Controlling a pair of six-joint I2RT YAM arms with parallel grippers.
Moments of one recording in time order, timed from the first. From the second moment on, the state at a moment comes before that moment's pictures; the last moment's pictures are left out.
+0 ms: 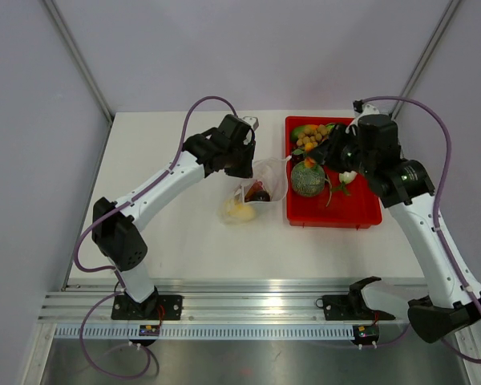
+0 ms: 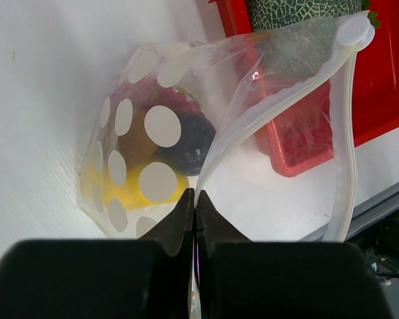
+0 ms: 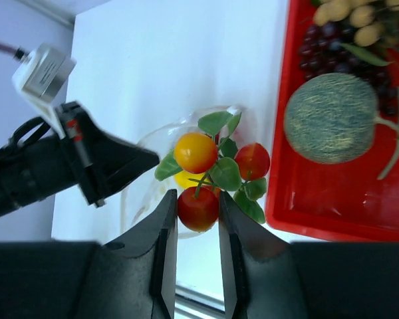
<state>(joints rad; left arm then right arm) -0.70 1.74 1.69 -0.81 0.03 -0.43 0.32 1.16 1.47 -0.80 -0.07 0.57</state>
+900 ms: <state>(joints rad) -0.69 1.74 1.69 -0.81 0.06 -0.43 0.62 1.36 1.47 -0.76 0.23 0.61</state>
